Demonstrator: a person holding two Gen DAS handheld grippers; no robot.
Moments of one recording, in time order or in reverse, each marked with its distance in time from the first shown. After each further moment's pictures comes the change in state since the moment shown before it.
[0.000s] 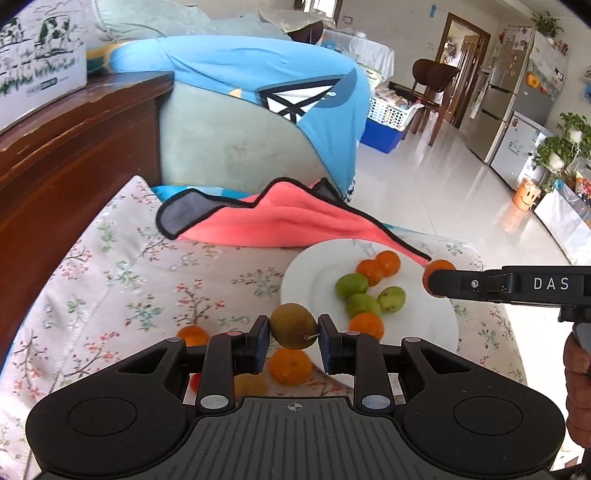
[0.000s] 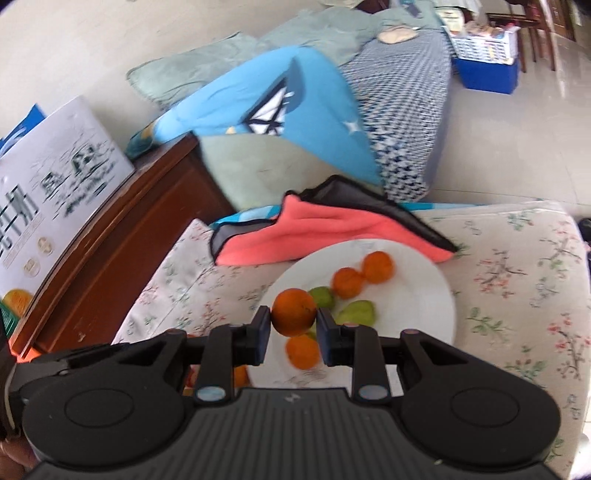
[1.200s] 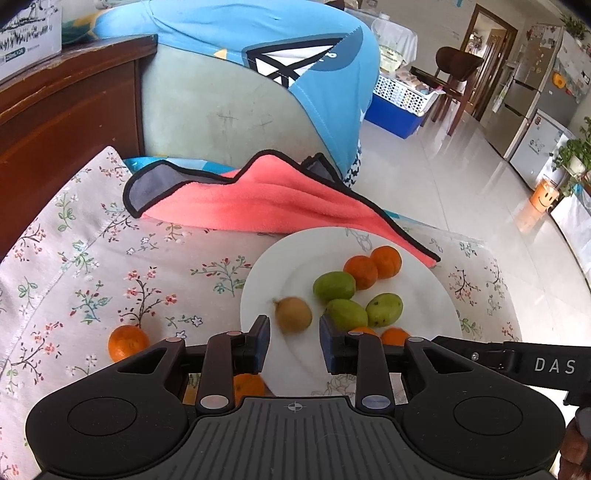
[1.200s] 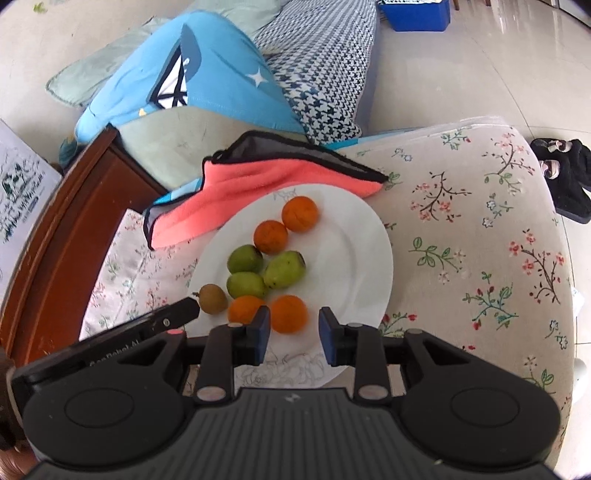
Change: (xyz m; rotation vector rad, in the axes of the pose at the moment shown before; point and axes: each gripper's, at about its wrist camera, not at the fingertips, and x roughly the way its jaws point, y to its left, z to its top) left arm 0.055 -0.027 0.009 -0.075 0.073 0.038; right arm 0.015 -0.039 -0.015 0.202 0.105 -0.119
